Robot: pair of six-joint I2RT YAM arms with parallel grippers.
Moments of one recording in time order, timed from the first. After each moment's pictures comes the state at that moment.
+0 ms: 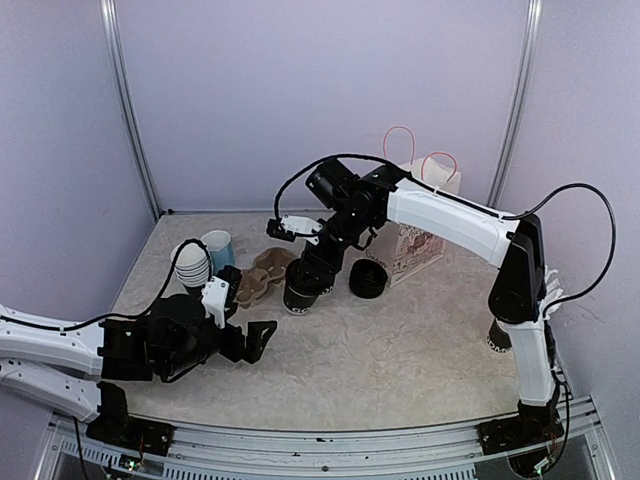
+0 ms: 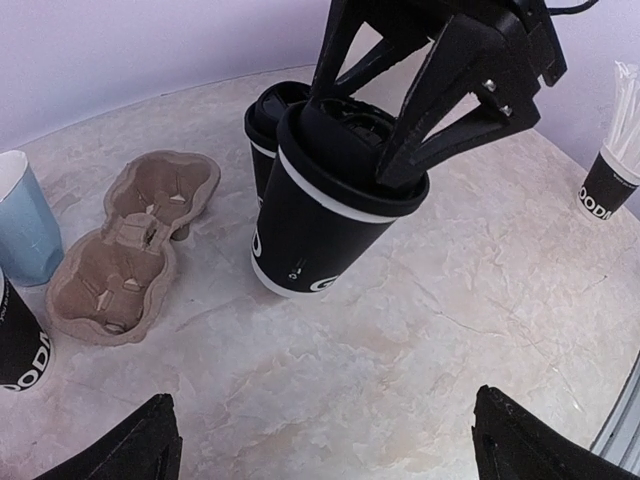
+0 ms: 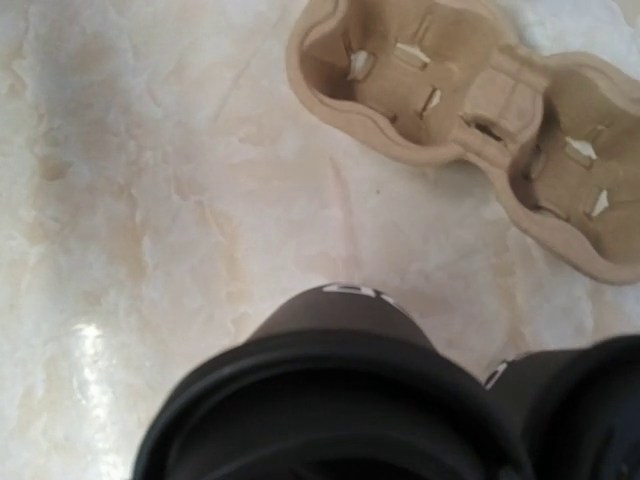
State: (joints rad) left arm -1.16 1.05 0.48 0.12 -0.50 -0.36; right arm 0.86 2.17 2.16 -1.00 -0.28 -0.48
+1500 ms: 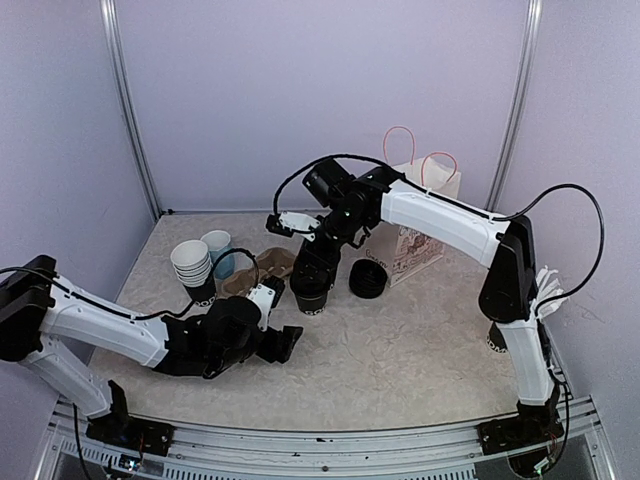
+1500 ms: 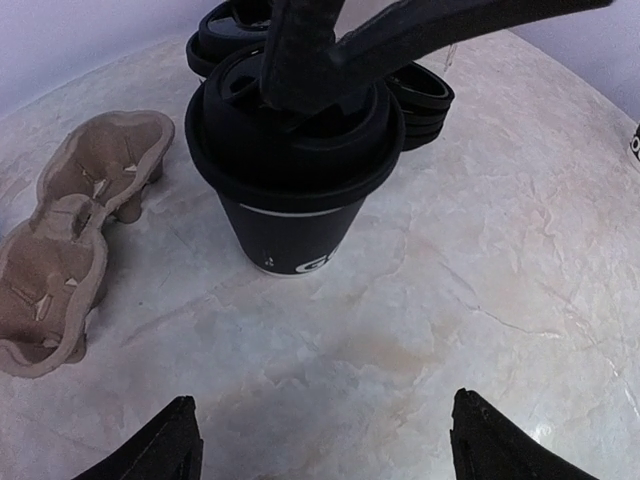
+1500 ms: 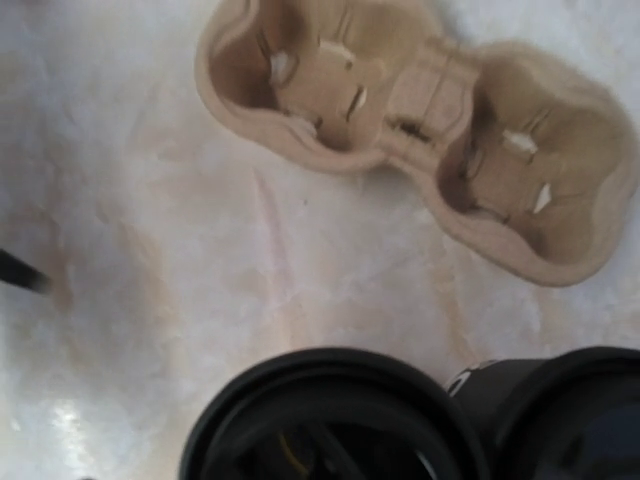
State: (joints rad) left arm -1.12 1.46 0.58 0.31 -0.46 -0.32; right arm 0.87 2.24 2.23 -0.98 -0.20 -0.44
